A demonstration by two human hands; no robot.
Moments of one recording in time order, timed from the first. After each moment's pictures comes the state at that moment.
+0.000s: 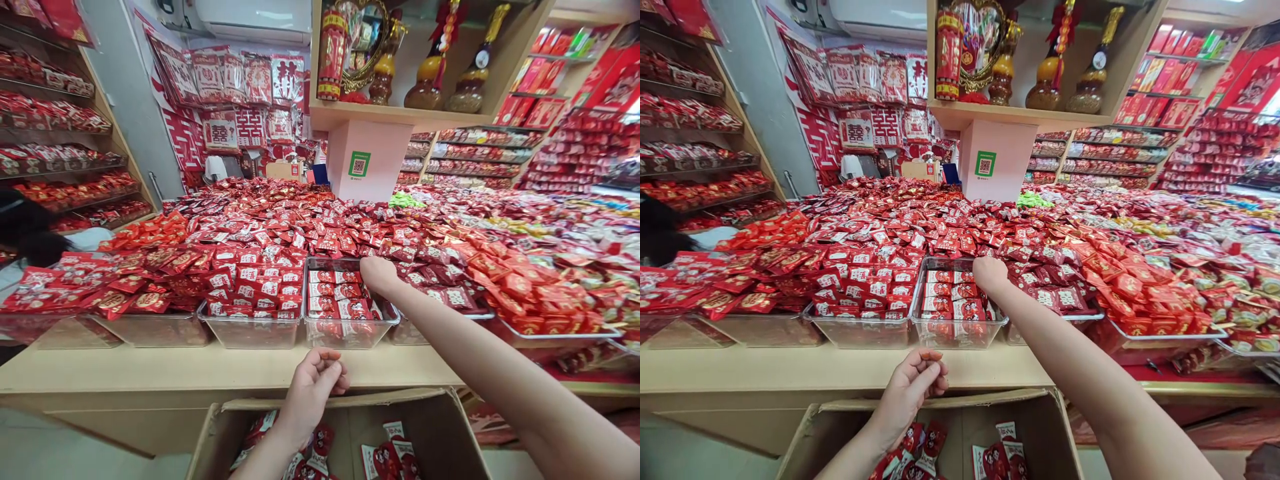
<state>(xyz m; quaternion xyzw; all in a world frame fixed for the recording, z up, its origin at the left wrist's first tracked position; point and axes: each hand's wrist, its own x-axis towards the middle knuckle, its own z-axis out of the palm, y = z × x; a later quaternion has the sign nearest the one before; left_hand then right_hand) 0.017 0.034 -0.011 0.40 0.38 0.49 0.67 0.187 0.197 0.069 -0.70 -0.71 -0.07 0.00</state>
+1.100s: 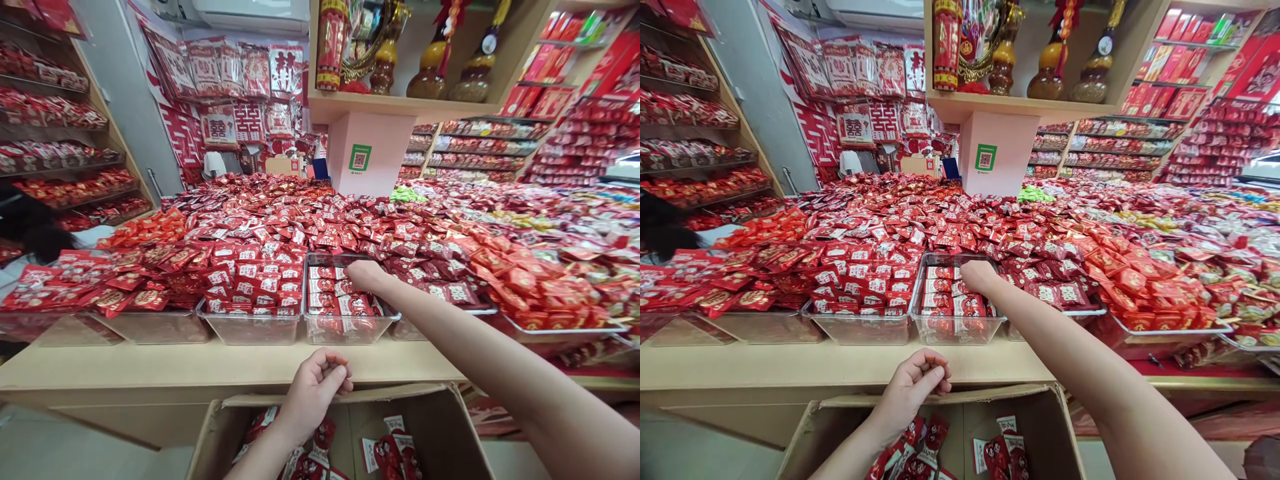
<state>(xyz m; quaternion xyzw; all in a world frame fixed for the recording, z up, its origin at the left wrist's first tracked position) 0.016 0.033 -0.006 0.46 0.38 0.44 0.67 0.175 0.204 0.054 -0.57 -0.81 -0.06 -0.09</state>
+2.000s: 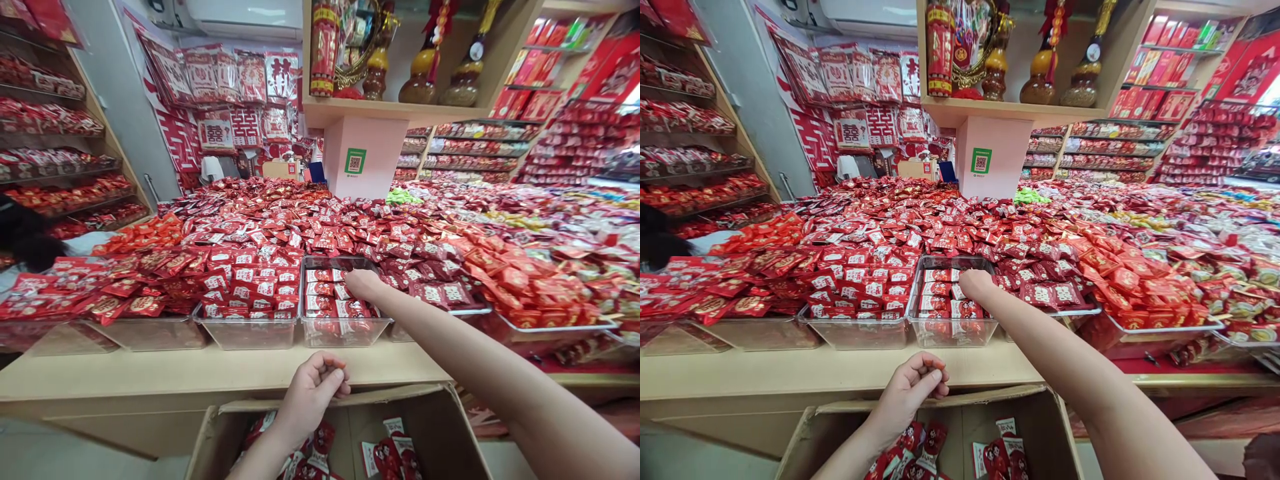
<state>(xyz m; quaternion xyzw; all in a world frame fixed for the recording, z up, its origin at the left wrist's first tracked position) 0.017 0.035 -0.004 0.44 0.39 0.44 0.68 0.174 0.203 0.041 -0.61 -0.79 -0.03 -0.09</state>
